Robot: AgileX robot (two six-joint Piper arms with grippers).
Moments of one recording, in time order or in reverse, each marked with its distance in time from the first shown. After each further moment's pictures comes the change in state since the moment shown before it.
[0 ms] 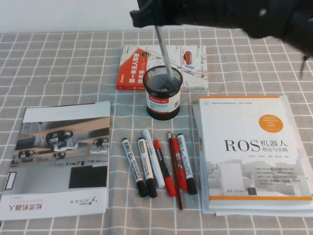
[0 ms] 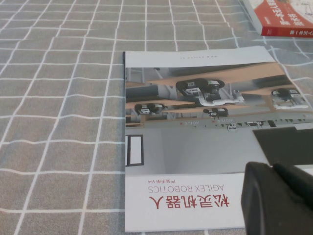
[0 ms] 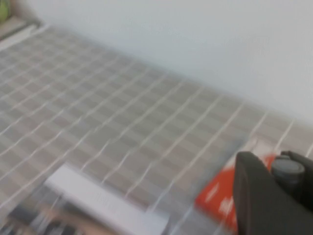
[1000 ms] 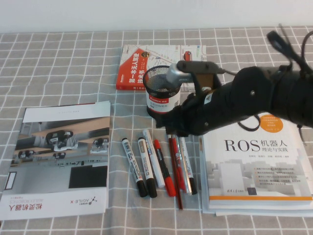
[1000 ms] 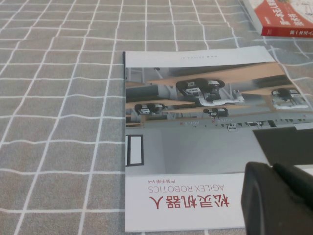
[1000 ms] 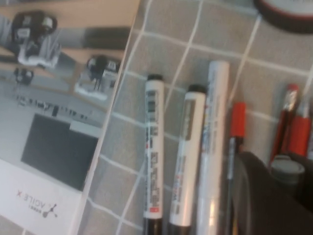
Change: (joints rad) right arm -0.001 -0.004 0.439 0.179 0.160 0.234; left arm 0.000 0.000 0.000 0.000 0.000 0.000
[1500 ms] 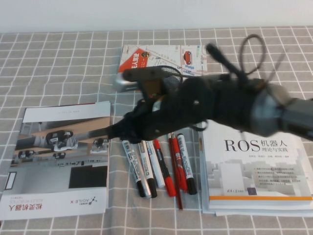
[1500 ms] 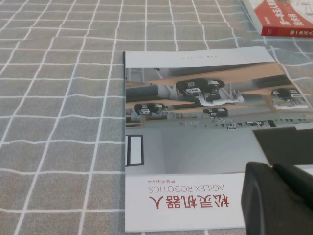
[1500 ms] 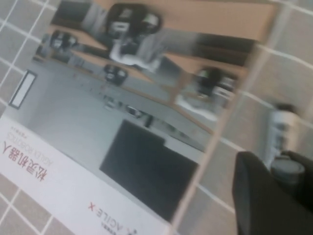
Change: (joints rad) right arm 0.147 0.155 -0.195 0.019 -0.027 -0.057; left arm 0.000 0.000 0.000 0.000 0.000 0.000
